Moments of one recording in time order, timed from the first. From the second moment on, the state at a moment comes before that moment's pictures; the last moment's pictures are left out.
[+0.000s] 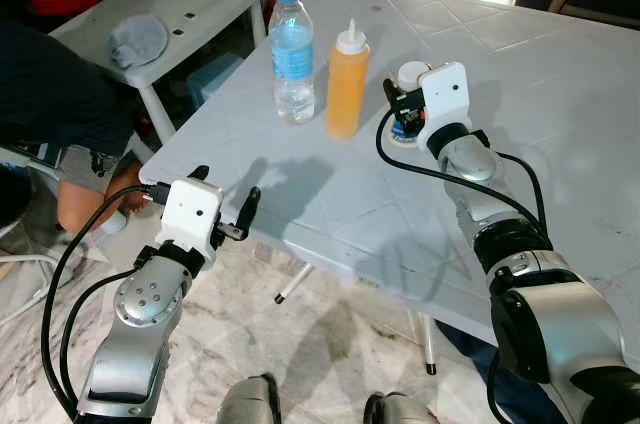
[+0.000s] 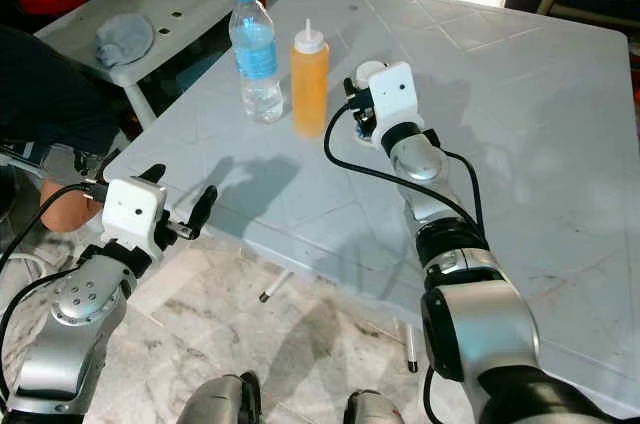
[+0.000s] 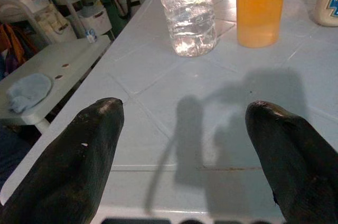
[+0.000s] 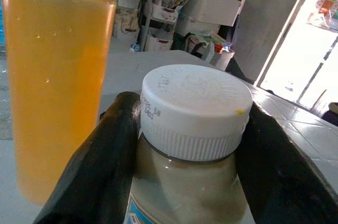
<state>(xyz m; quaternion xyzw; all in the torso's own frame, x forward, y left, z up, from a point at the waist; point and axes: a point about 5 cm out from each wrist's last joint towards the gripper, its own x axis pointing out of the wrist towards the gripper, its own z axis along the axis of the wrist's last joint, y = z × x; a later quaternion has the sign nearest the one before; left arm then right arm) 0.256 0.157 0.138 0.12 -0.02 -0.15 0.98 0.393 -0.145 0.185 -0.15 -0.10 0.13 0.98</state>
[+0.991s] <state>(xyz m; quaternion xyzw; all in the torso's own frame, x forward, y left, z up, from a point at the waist) 0.267 0.145 0.134 0.11 -0.01 -0.12 0.99 0.322 -0.131 0.175 0.02 -0.12 0.13 0.98</state>
